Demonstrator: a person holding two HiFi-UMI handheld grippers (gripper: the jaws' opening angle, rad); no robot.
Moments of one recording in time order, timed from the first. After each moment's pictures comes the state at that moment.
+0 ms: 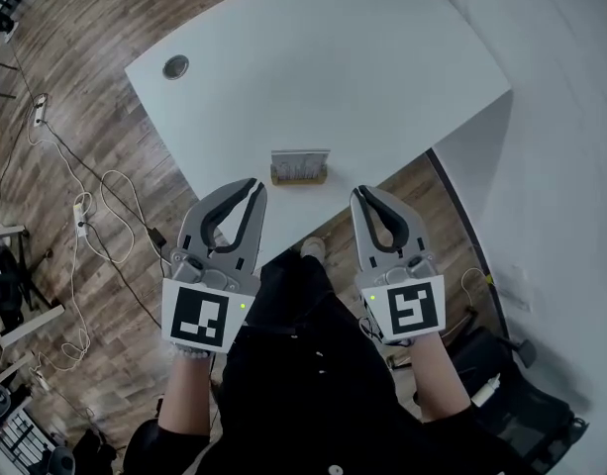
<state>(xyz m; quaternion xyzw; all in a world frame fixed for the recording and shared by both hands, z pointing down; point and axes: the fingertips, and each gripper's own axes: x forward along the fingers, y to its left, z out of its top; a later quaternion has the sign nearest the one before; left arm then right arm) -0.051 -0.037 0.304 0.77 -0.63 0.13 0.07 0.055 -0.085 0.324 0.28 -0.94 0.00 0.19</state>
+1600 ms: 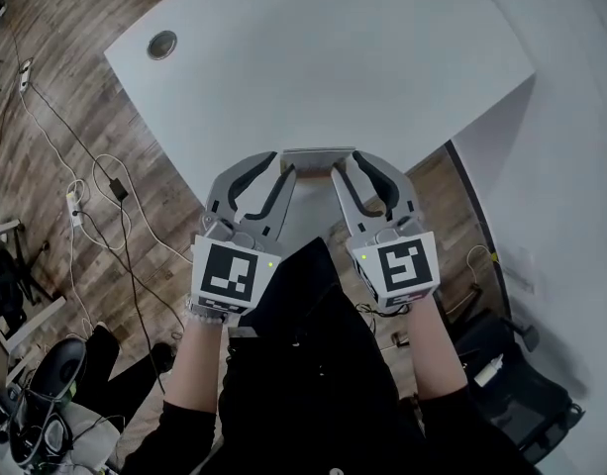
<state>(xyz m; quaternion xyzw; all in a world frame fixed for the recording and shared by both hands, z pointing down) -0.052 -0.086 0.411 0.80 -0.56 0.16 0.09 0.009 -0.120 0.419 0.26 -0.94 0.05 0.23</state>
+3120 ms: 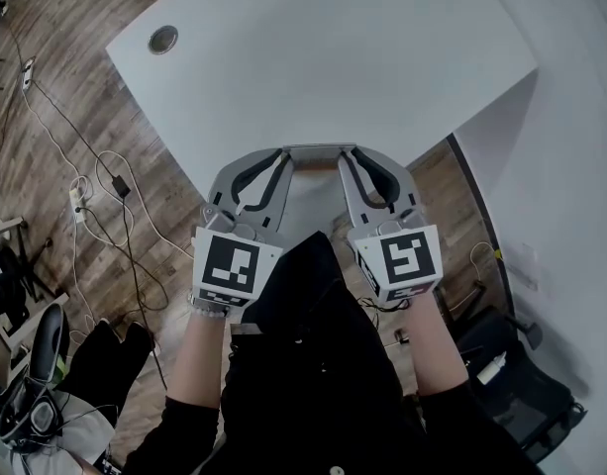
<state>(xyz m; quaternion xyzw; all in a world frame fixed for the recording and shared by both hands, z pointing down) -0.051 -0.086 0.413 0.80 -0.57 0.18 0.09 0.013 -0.122 0.418 0.28 -0.93 0.07 0.22</state>
